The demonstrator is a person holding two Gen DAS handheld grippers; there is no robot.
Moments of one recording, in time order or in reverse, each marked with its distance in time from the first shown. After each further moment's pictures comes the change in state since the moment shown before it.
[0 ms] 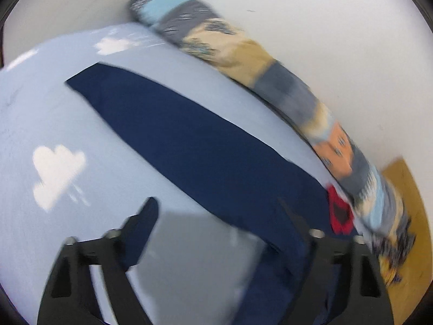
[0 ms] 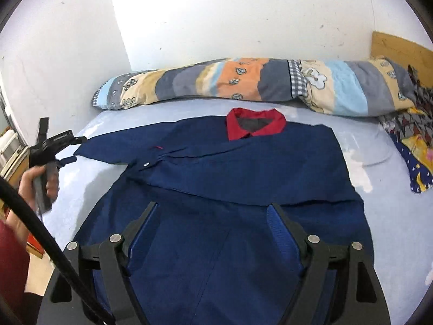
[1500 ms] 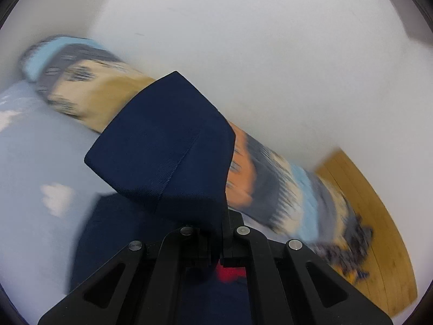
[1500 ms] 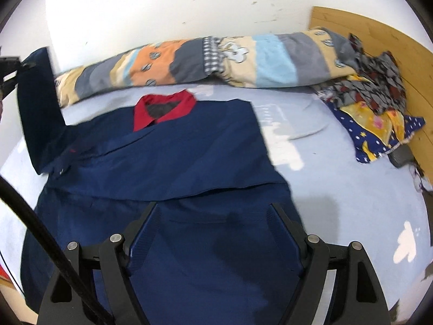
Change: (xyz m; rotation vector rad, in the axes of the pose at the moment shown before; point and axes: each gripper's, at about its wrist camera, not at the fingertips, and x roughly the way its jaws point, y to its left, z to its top) left arm 0.000 -0.308 0.035 0.267 -0.077 -0.363; right arm 0.021 -0.108 0.005 0.166 0.105 -0.318
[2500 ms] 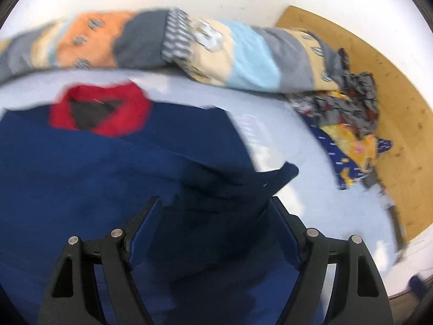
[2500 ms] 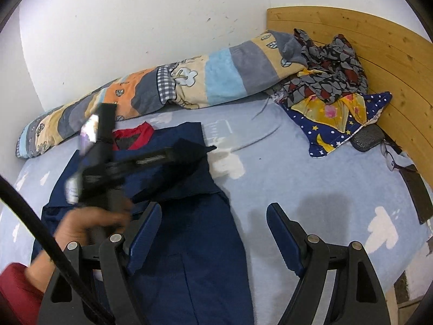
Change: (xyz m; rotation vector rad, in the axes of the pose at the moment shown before) left arm 0.156 -0.190 -0.301 0.372 0.382 -0.016; right arm -0.047 -0.079 0.000 0.144 -0.079 -0.035
